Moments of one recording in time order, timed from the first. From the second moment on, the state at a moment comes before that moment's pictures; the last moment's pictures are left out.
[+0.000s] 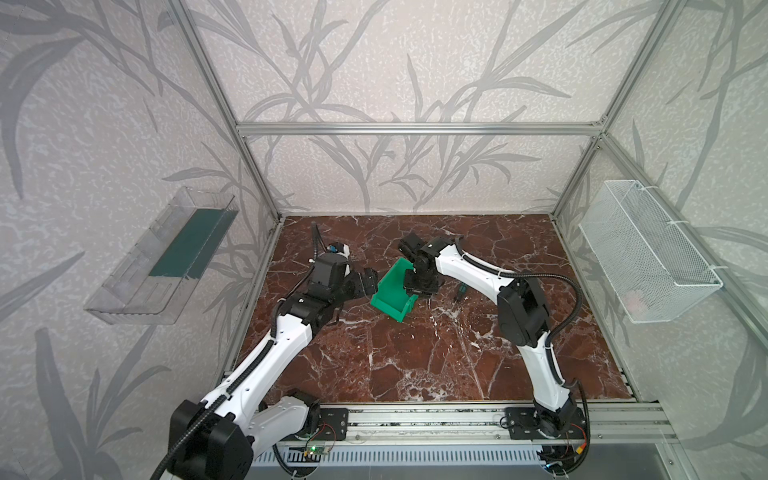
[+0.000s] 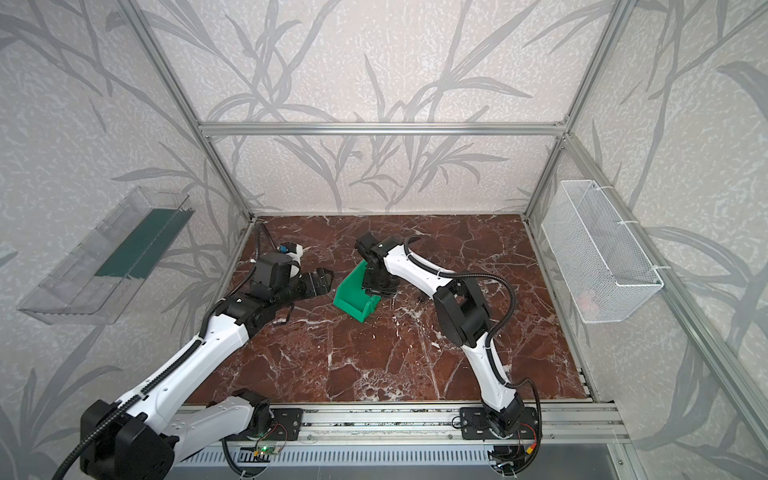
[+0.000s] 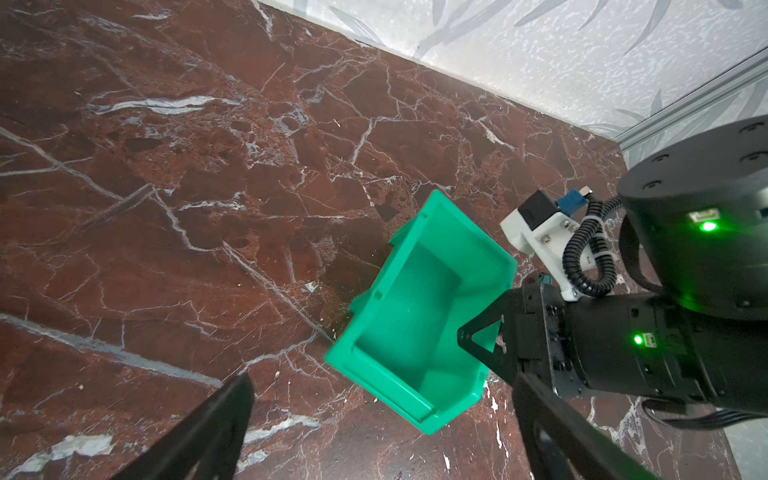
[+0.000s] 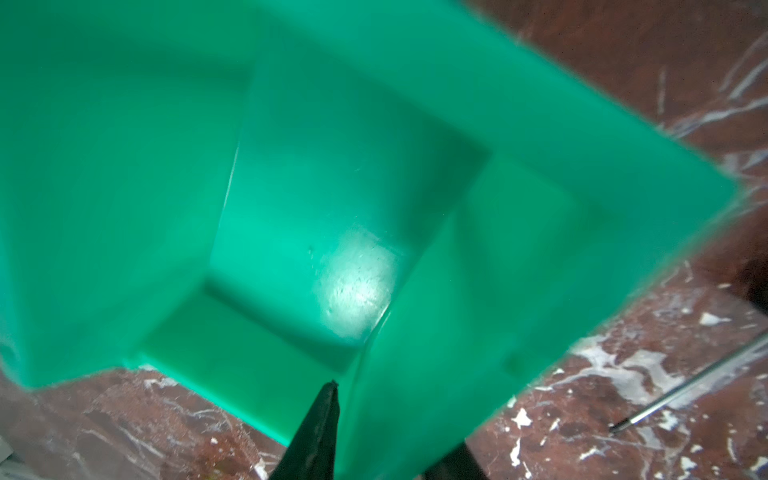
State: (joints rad) left arm -0.34 1.08 0.84 -0.42 0.02 -0.51; right arm 0.73 2.22 1.92 -1.07 -0.08 0.82
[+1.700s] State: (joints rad) left arm -0.34 1.24 0.88 -0.33 0.17 -0.56; right arm 0.71 2.03 1.64 -0.86 -0.01 0.59
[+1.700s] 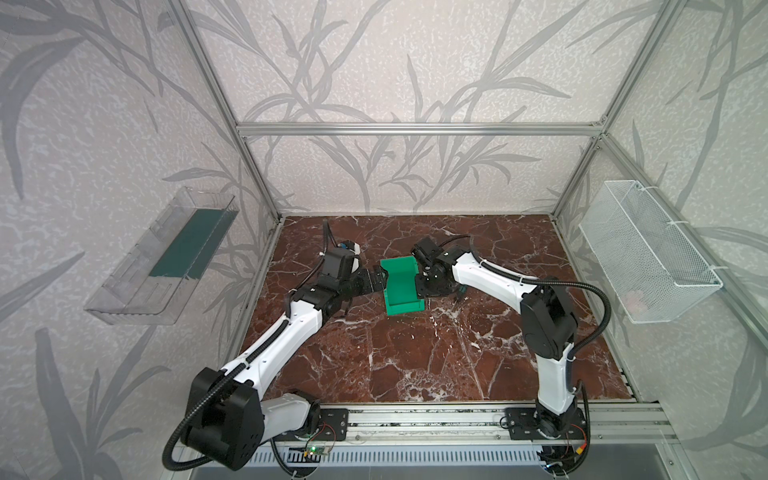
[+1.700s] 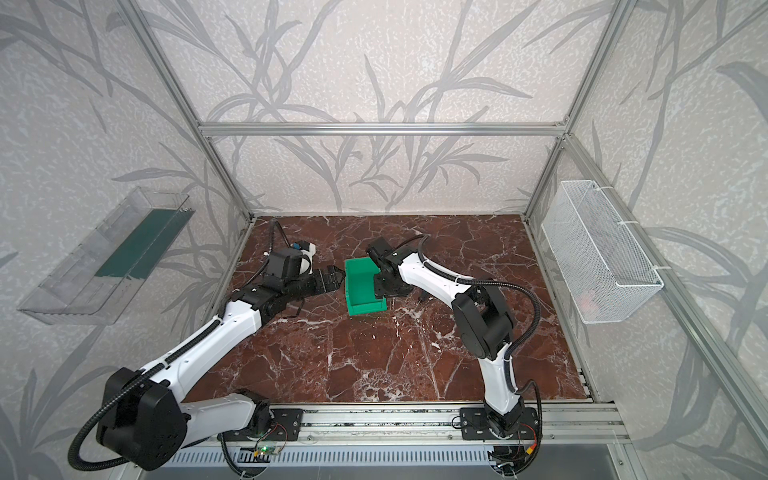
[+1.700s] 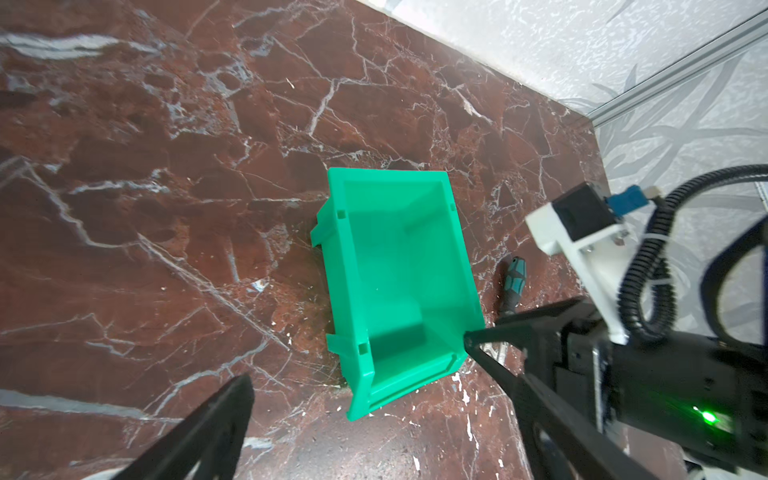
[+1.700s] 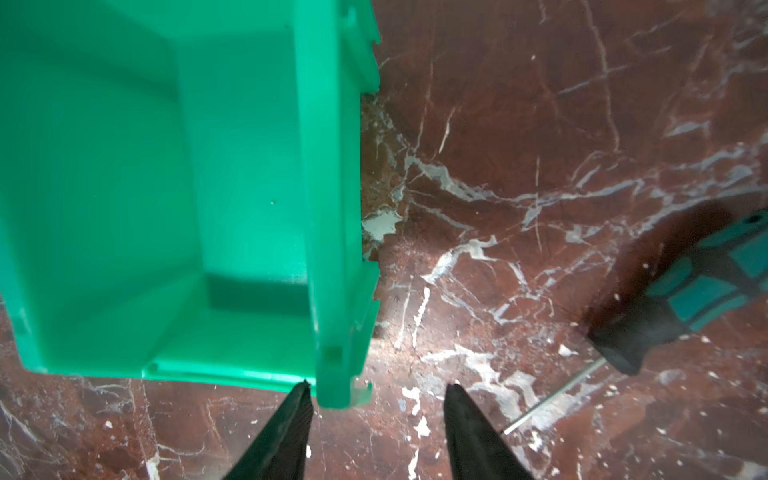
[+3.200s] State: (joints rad) left arm -0.48 1.32 1.02 -0.40 0.16 -0.45; right arm 0.42 1.93 1.56 -1.03 0.03 0.73
